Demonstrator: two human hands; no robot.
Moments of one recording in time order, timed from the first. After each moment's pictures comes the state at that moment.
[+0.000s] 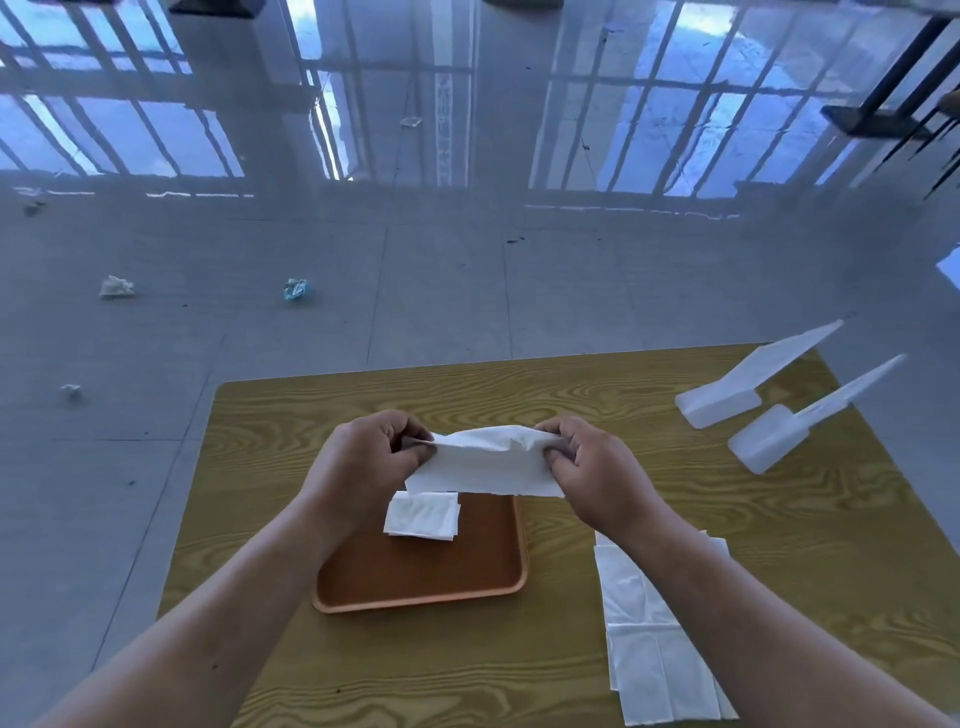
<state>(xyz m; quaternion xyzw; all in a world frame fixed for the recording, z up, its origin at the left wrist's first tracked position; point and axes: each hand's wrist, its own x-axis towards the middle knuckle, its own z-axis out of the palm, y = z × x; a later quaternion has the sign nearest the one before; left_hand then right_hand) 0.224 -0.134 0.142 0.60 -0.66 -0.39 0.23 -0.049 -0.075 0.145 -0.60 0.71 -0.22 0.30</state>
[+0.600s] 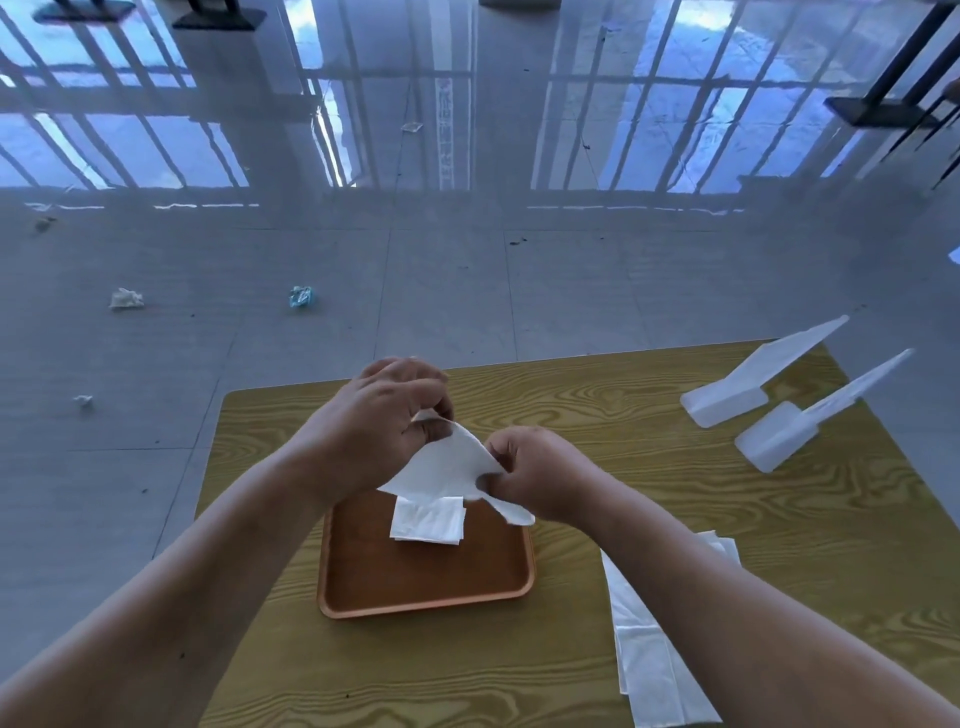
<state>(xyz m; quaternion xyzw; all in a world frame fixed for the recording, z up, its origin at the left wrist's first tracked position) 0.215 -0.158 0.213 0.46 -0.84 -0.24 0.13 -0.007 -0.104 0.155 -0.64 0.64 -0.11 0.41</state>
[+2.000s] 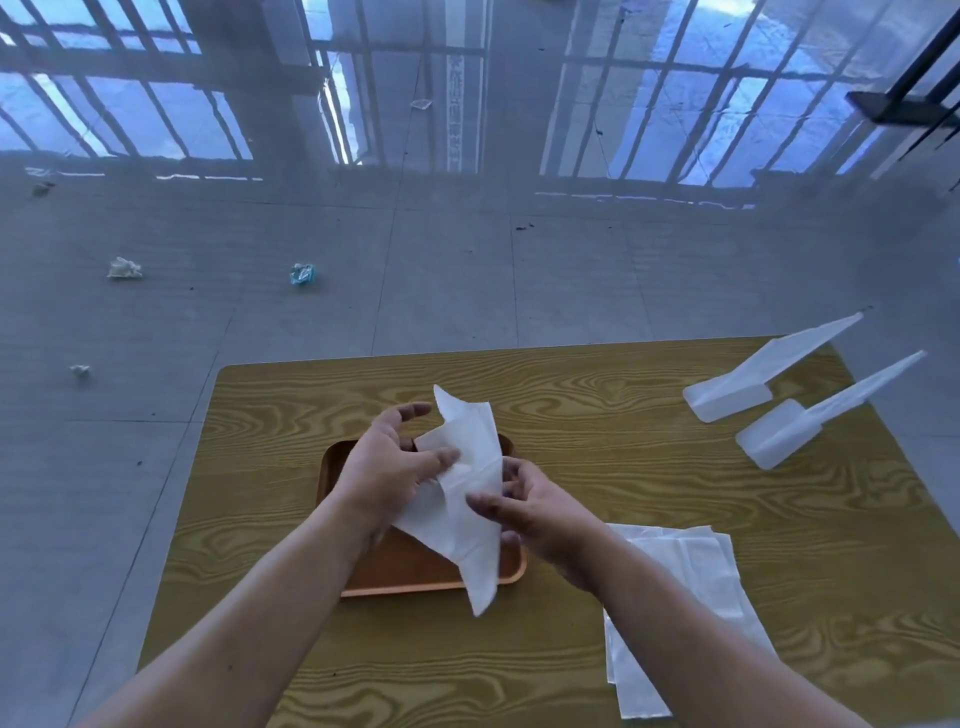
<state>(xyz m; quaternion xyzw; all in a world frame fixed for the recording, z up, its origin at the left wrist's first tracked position) 0.195 -0.116 0.129 0.59 -0.40 -0.64 0.29 -0.005 -0.054 0.118 -0.33 0.57 -0.26 0.70</state>
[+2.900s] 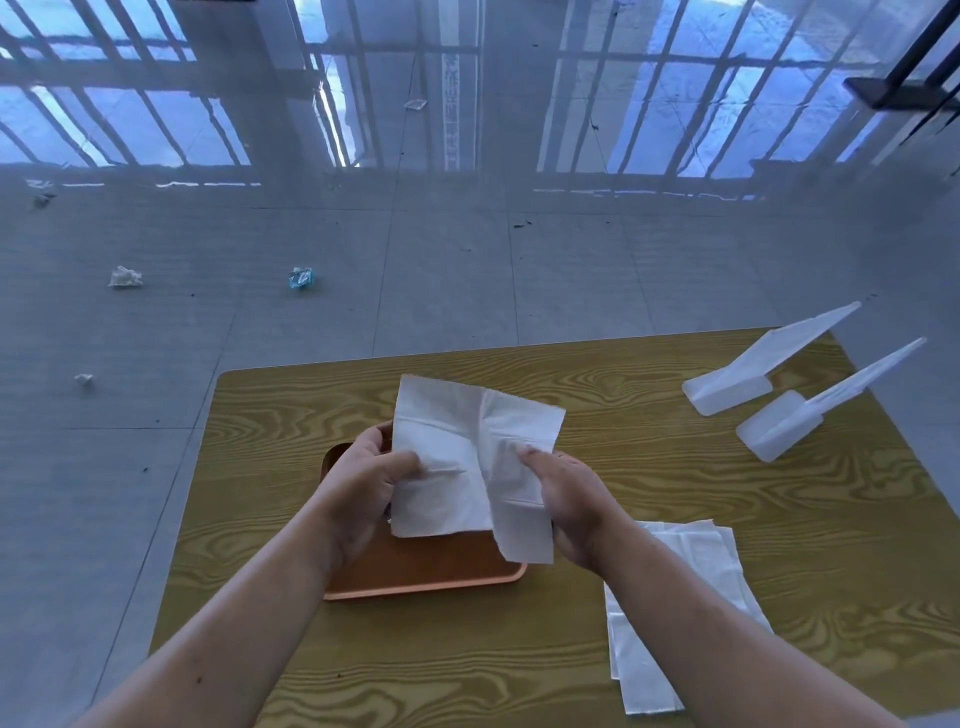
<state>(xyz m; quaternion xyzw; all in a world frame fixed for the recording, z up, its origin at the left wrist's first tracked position) 0.212 -0.110 0.123 0.56 -0.31 -0.71 0.29 -0.015 -0.064 0.127 -0.17 0.60 -0.38 0.68</state>
